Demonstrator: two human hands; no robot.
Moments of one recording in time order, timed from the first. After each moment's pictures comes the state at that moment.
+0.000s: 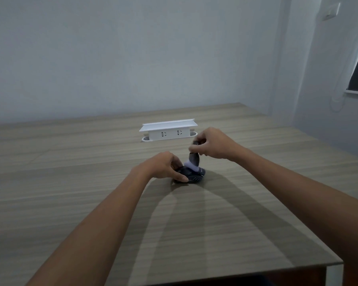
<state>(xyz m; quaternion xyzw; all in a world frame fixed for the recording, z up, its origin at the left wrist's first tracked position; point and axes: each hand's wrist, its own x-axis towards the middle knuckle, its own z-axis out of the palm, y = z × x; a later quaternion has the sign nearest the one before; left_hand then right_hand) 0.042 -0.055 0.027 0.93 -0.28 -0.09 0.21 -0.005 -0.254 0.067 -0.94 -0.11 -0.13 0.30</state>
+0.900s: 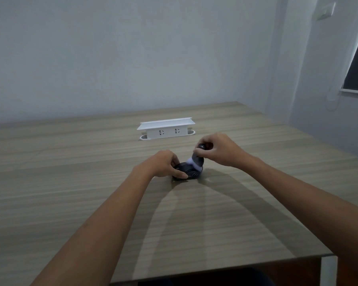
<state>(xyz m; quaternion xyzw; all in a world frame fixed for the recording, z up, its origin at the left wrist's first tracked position) 0.040 -0.062 0.020 0.95 -0.25 -0.07 0.18 -0.019 -0.274 0.043 -0.92 -0.16 -0.19 0.29</state>
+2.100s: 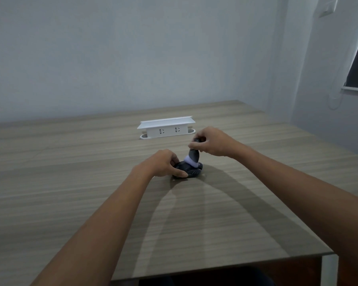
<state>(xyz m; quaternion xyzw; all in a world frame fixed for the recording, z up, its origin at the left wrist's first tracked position) 0.039 -0.062 0.018 0.95 -0.25 -0.07 0.19 -0.002 -0.266 0.059 -0.94 -0.15 -0.14 0.27</state>
